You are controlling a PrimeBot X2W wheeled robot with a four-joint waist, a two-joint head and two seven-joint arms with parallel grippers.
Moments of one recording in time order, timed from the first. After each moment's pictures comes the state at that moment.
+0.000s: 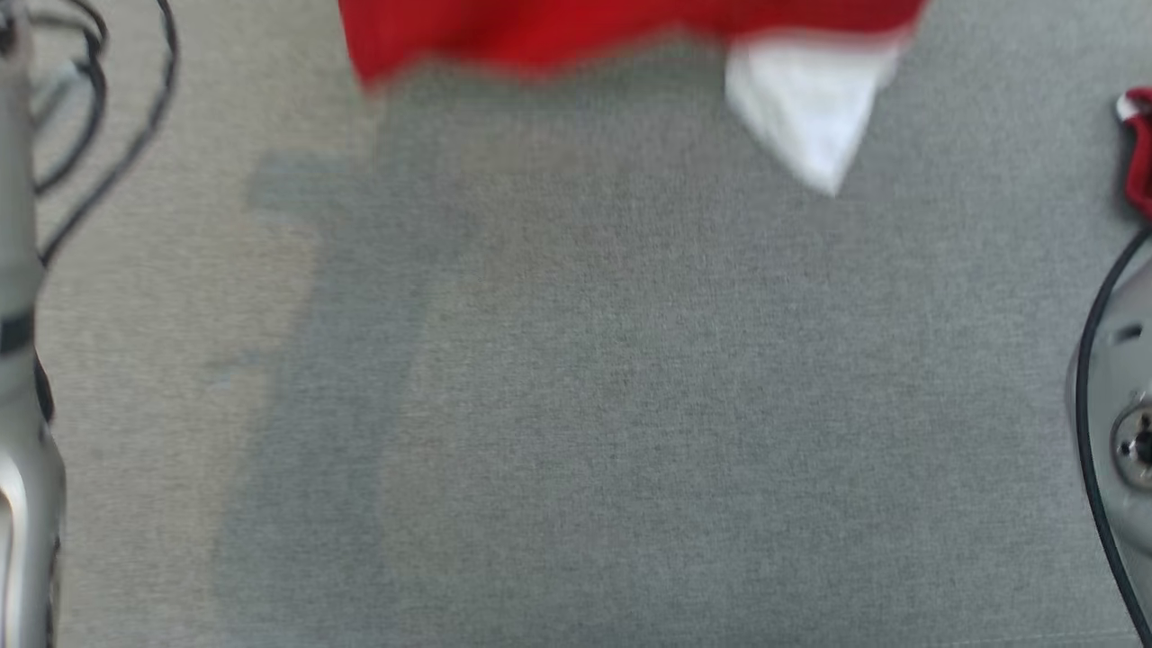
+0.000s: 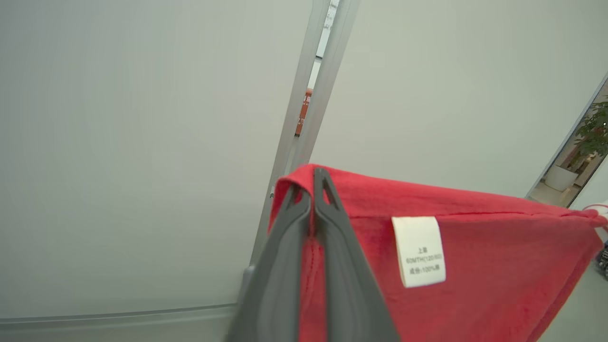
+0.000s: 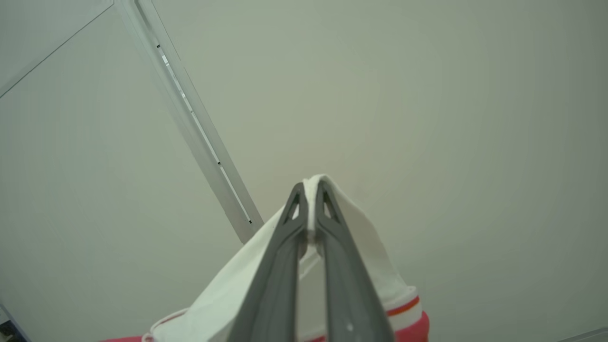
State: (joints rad) left arm -1.28 0.31 -0.27 0.30 -0.82 0.07 0.29; right arm -1.39 -0.05 -0.37 0.25 0.29 0.13 0.39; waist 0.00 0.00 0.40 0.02
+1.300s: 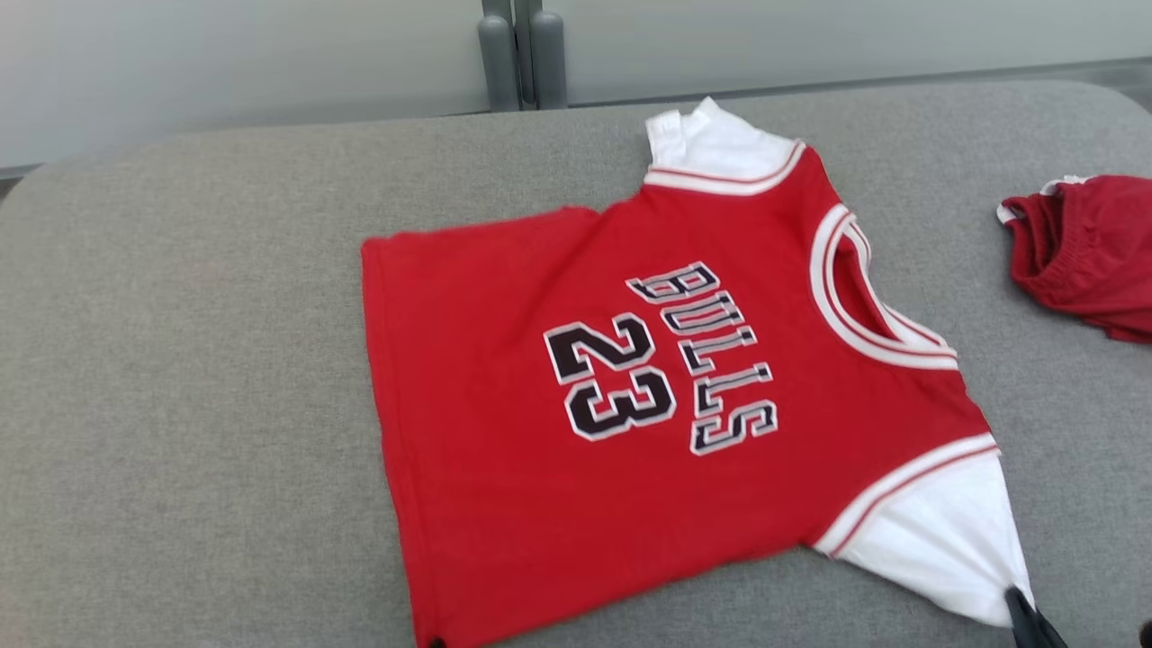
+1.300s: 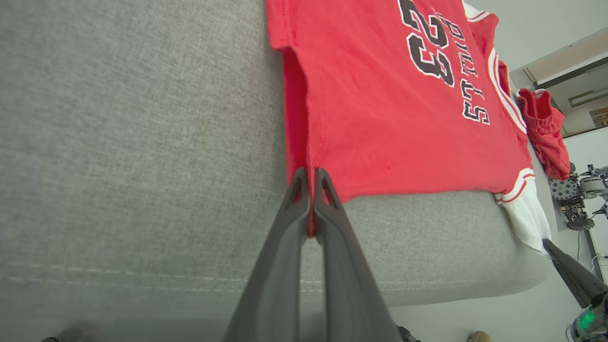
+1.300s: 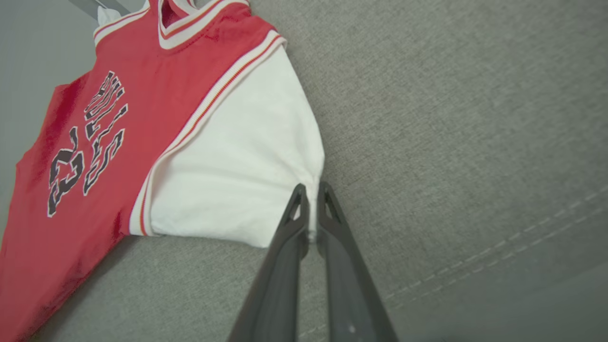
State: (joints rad) left arm 0.21 0.31 -0.49 0.03 -0.97 0.09 -0.07; right arm 0.24 -0.05 -0.22 0.12 0.62 0.13 0.11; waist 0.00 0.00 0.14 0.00
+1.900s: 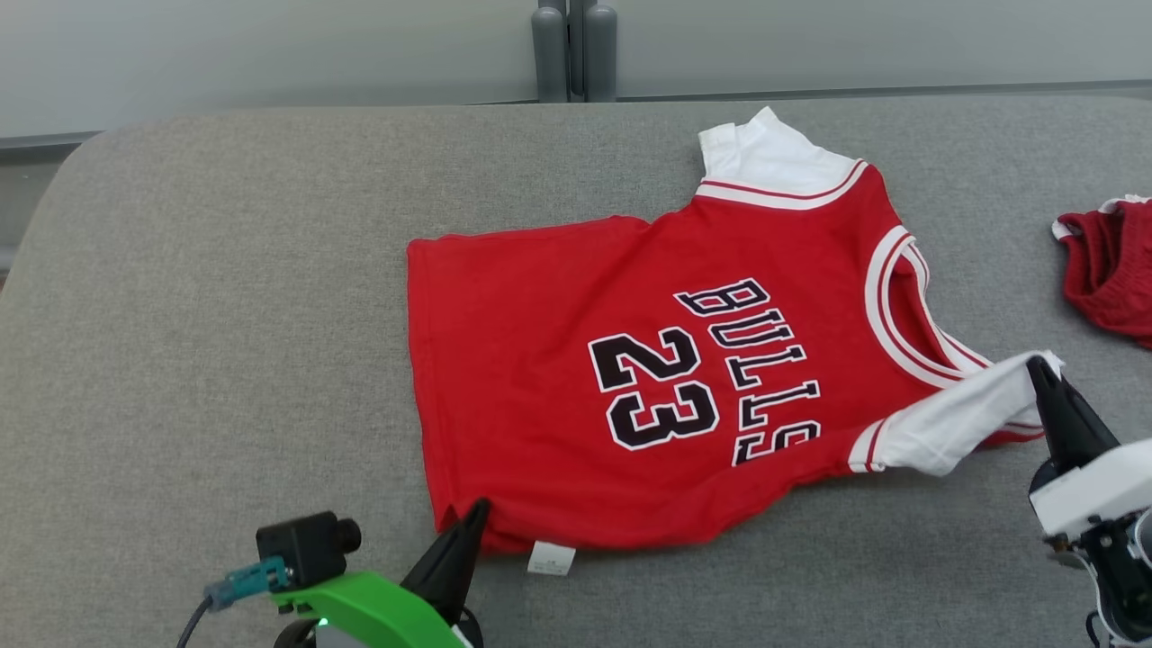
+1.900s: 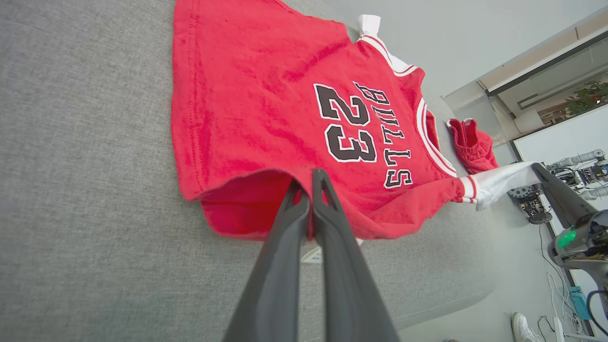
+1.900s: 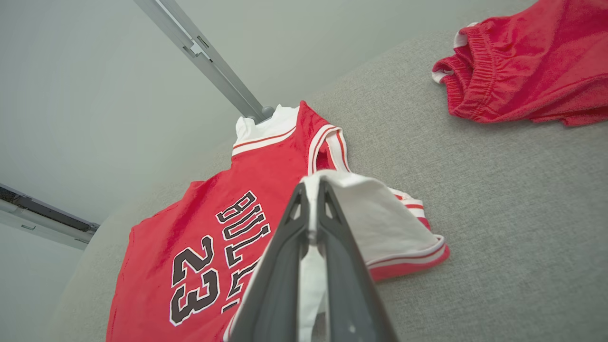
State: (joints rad) left arm 0.05 0.31 -0.52 -0.18 -0.97 0.18 0.12; right arm 0.00 -0.07 -0.30 -0.13 0.62 0.13 0.35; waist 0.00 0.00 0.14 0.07
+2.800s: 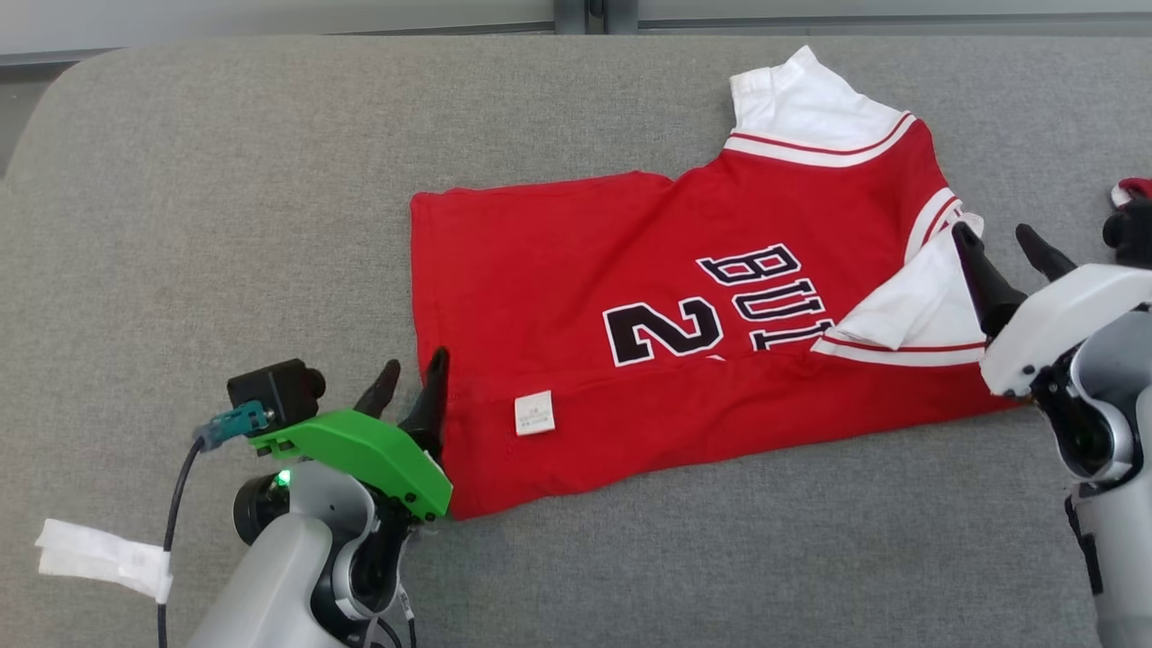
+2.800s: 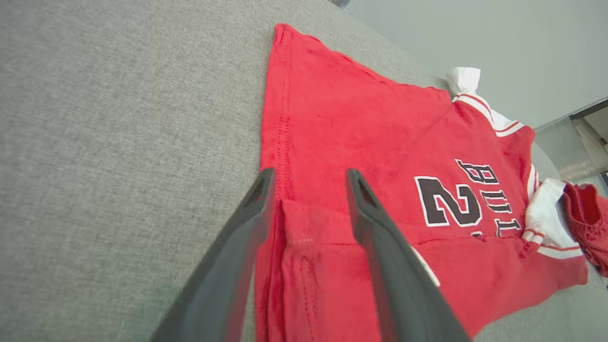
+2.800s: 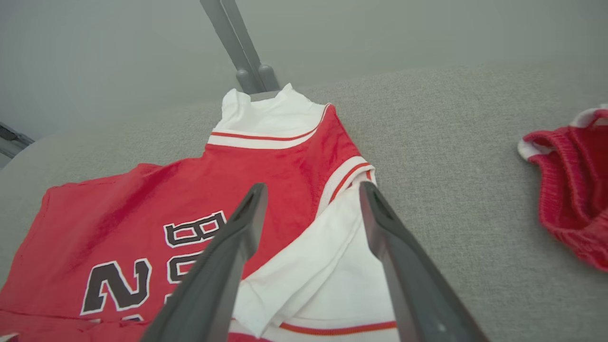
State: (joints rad) left arm -0.33 0.21 -0.48 0.26 -0.93 0.16 0.06; right arm -0.40 -0.23 -0.11 0.19 0.42 0.13 0.36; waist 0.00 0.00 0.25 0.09
